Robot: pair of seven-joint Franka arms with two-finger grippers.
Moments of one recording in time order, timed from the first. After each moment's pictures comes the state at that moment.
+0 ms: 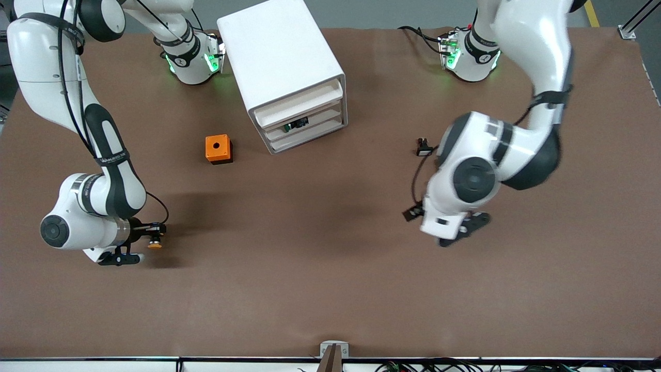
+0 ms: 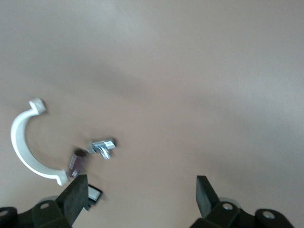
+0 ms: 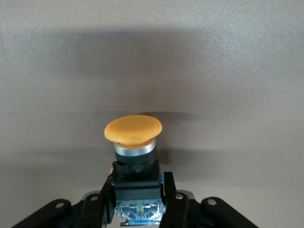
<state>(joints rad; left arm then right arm) -0.37 0.58 -0.02 -1.28 -0.01 1.71 -0.90 -0.10 0.74 0.03 -1.59 0.05 2.10 -0.15</state>
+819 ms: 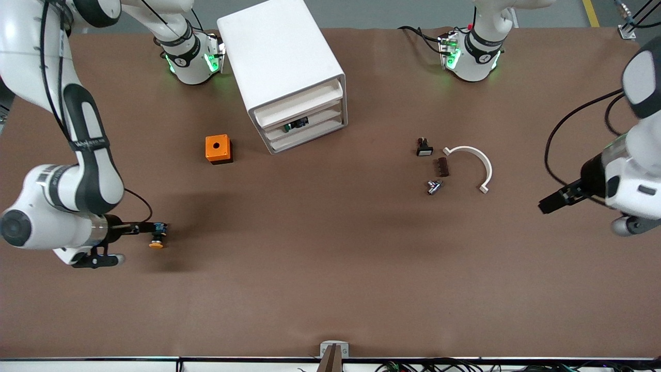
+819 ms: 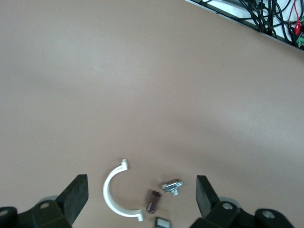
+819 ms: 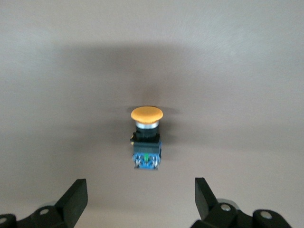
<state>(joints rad) -0.09 0.30 -0.02 -1.28 0.03 1.61 -0.47 -0.10 0.59 0.02 -1.51 0.05 1.93 -0.15</state>
